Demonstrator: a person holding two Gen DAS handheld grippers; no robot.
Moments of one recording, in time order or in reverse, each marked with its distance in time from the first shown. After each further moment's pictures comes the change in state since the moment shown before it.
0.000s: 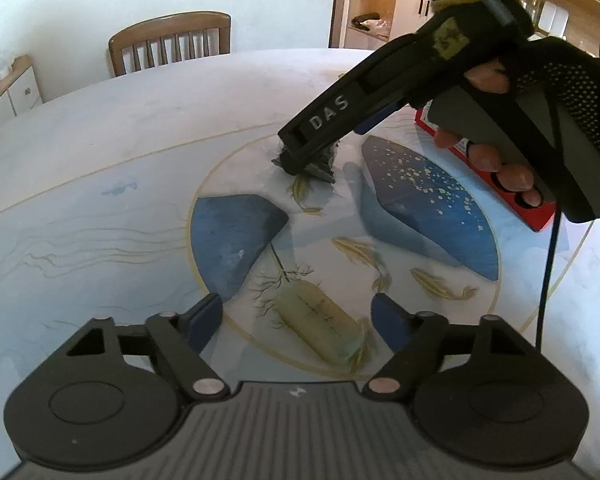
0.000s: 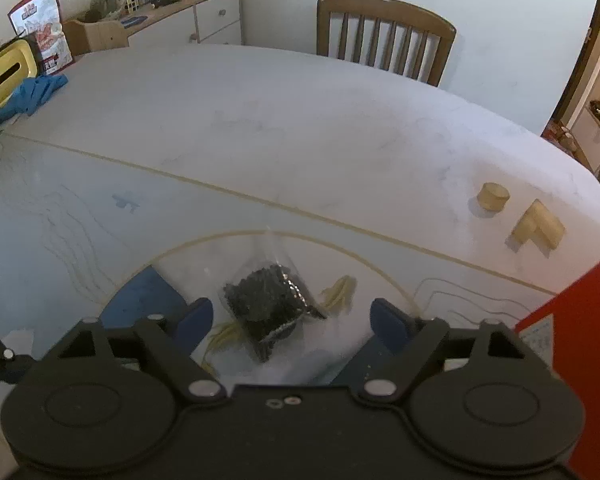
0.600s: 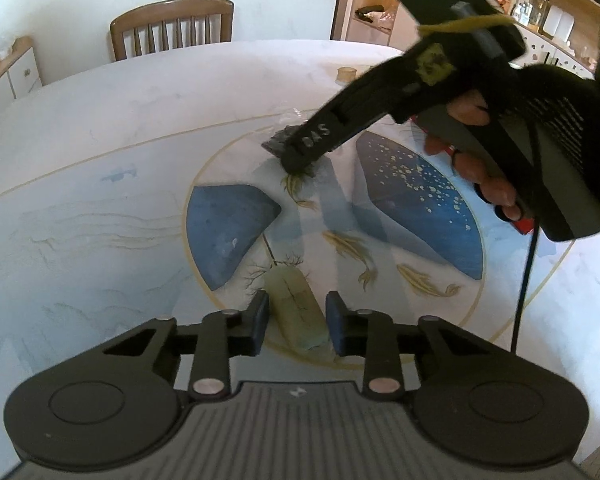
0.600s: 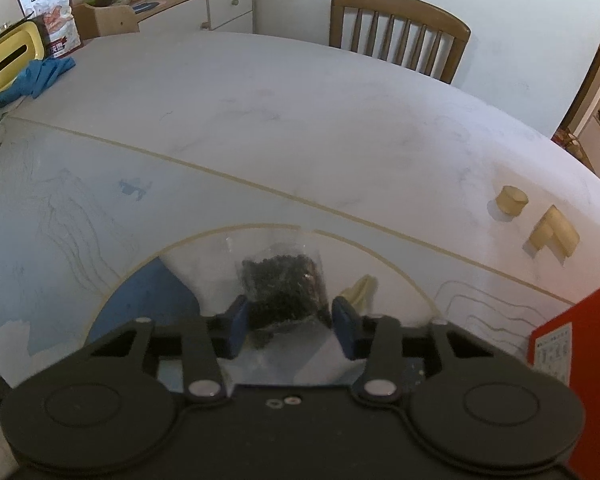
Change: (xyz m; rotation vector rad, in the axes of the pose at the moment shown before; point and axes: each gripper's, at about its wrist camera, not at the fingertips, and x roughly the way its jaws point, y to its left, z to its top) left arm -0.007 0.001 0.005 -0.043 0.044 -0.026; right arm 0.009 0.011 -0.006 -0.039 0.008 0.004
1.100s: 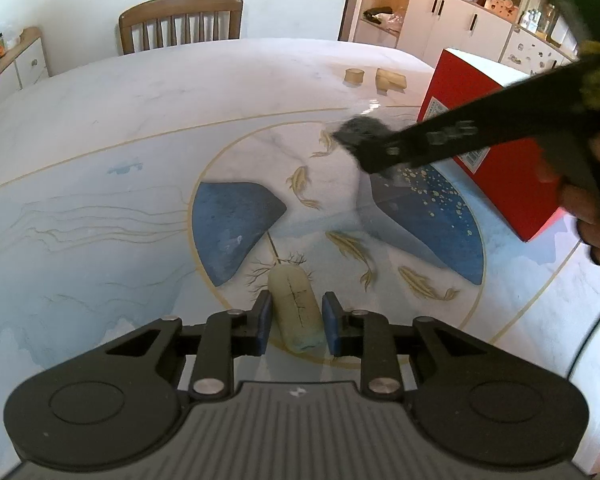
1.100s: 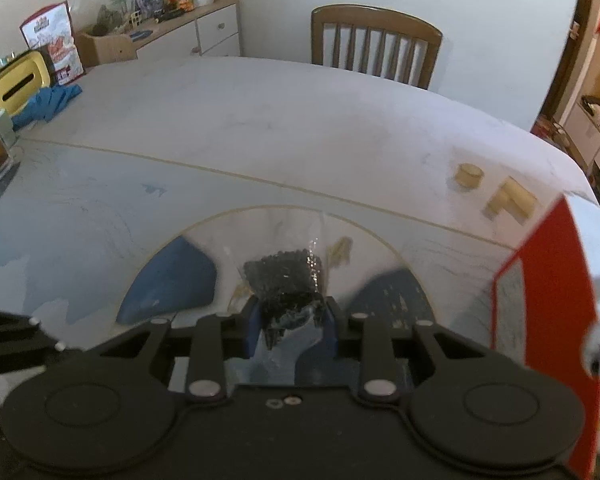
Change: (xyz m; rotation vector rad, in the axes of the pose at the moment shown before) left arm -0.004 0.003 -0.001 -0.029 0.002 0.004; right arm -0.066 -0.007 -0.038 0.090 -0.063 0.007
